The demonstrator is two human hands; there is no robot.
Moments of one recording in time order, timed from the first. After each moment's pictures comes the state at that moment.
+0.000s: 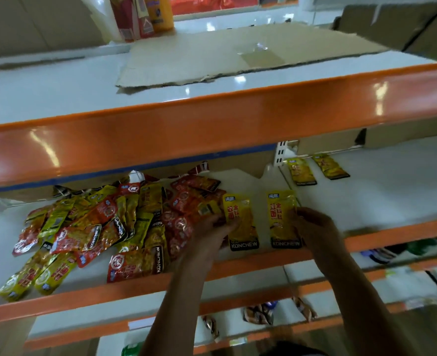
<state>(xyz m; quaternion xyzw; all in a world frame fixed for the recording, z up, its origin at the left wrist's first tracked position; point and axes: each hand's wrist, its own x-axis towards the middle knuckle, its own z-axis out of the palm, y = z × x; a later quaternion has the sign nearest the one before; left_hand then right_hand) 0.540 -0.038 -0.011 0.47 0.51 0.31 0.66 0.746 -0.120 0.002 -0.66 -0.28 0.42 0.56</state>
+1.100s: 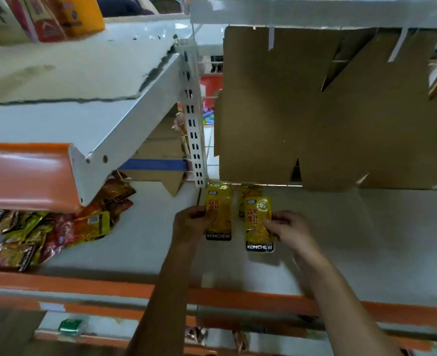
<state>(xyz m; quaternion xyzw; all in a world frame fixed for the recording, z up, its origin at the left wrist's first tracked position) 0.836 -0.022 -0.012 0.41 0.62 0.45 0.49 1.055 -0.048 -0.019 -0.67 -0.40 0.45 0.43</state>
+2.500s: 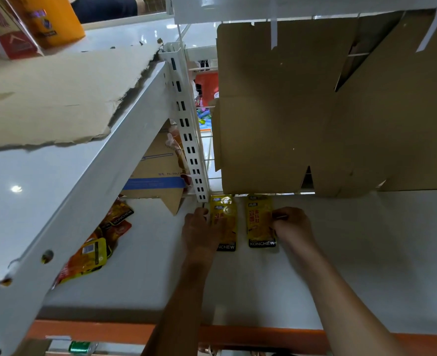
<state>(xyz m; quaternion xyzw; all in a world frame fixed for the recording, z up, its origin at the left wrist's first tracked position) 0.851 0.037 -0.029 0.56 0.74 0.25 0.27 1.045 0.014 -0.030 -0.74 -0.36 0.40 0.40</state>
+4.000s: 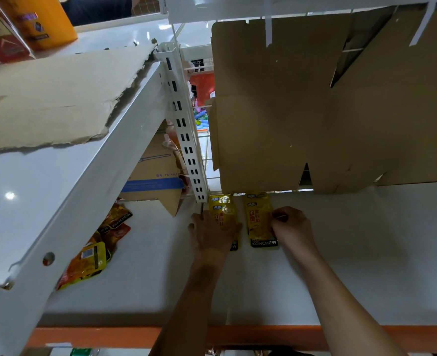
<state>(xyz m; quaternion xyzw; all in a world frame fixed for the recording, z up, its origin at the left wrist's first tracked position) 0.867 0.029 -0.030 0.61 0.75 0.16 0.22 1.042 0.005 -0.029 -0.76 -0.40 0.35 0.39</state>
